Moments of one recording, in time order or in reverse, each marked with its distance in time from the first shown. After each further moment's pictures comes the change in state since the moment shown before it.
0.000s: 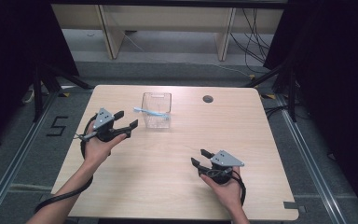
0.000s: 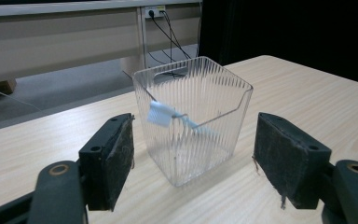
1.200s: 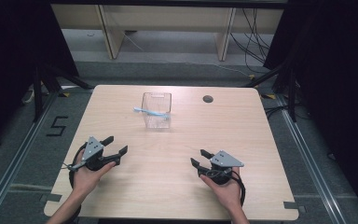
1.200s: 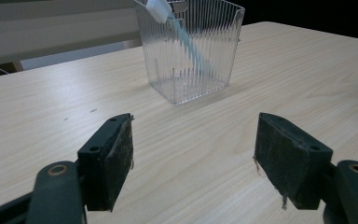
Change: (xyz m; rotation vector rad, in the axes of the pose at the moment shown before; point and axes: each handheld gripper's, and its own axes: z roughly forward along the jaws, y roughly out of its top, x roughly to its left) left arm -0.006 -0.075 -0.051 0.024 0.017 0.010; right arm 0.000 -0.001 0.001 -0.006 0.006 -0.011
